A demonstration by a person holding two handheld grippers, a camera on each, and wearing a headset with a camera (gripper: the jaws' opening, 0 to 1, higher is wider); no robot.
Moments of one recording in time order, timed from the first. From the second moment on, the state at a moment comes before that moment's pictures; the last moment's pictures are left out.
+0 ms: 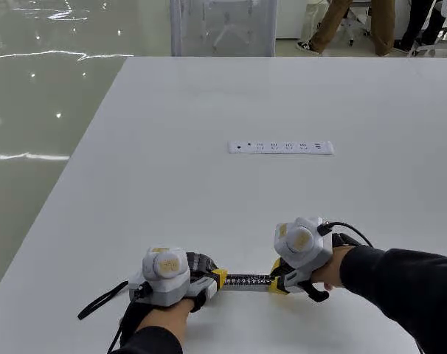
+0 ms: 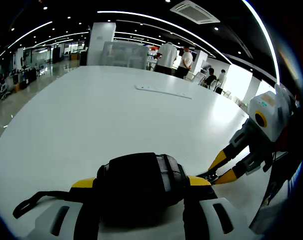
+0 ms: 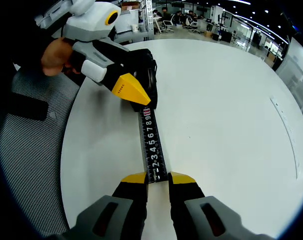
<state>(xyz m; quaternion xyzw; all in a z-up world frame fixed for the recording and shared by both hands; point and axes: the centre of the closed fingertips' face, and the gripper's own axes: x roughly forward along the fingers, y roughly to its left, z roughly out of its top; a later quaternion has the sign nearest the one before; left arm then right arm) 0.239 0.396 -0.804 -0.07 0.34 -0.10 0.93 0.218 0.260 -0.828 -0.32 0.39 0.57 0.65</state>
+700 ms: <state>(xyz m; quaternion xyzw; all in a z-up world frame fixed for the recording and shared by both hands) 0.238 0.395 -0.804 -0.07 0.34 -0.10 0.93 0.219 0.278 -0.828 -0.31 0.38 0.57 0.65</state>
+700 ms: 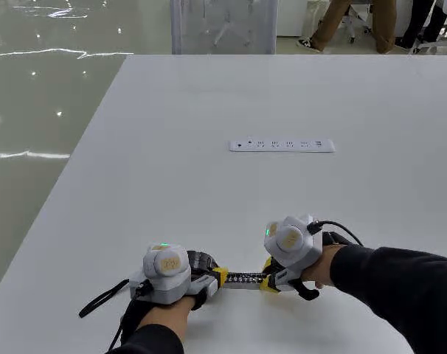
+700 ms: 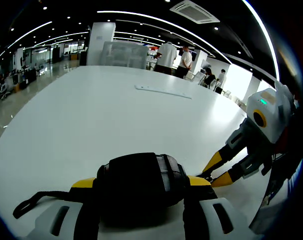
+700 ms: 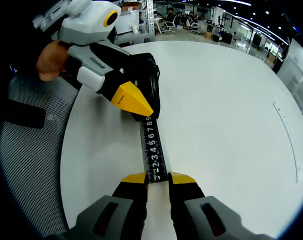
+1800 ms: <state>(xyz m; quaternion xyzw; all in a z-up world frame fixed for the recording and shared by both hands) 0.238 0.395 -0.805 -0.08 0.35 -0.10 0.93 0.218 0.302 -0.827 -0.29 0.37 0.58 0.67</state>
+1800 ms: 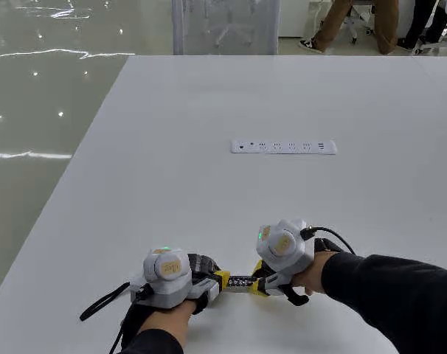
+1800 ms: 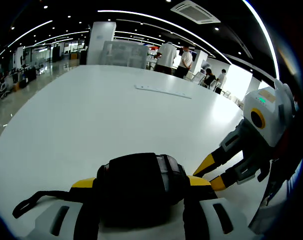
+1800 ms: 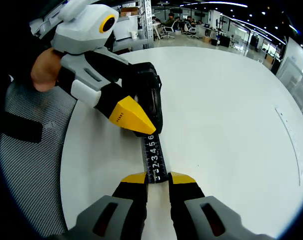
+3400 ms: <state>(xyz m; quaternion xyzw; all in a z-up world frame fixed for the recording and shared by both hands) 0.237 0.396 -0.803 -0.09 0.35 -0.11 0.93 0.218 0.354 -0.826 -0.26 0.33 0.61 0.67</state>
